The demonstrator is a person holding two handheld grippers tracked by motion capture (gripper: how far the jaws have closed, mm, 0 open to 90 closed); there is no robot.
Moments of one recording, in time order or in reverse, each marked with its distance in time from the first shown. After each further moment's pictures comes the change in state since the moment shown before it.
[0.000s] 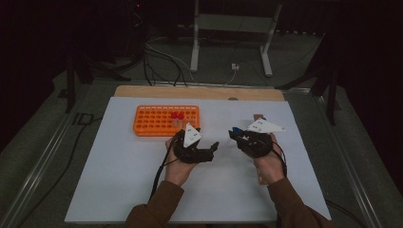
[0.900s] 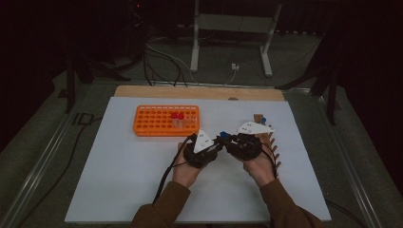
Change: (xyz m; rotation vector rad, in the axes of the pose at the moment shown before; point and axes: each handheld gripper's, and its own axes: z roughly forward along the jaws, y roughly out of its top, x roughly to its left) left arm -0.019 -0.003 0.013 -0.004 -0.112 0.086; right arm 0.020 0.001 0.015 0.018 0.125 0.053
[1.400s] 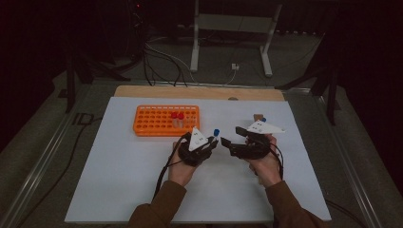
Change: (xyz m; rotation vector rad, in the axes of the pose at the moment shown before) left arm 0.016 -0.007 -0.007 0.019 0.057 -0.031; right arm -0.016 -0.006 -0.014 -0.042 -0.055 0.042
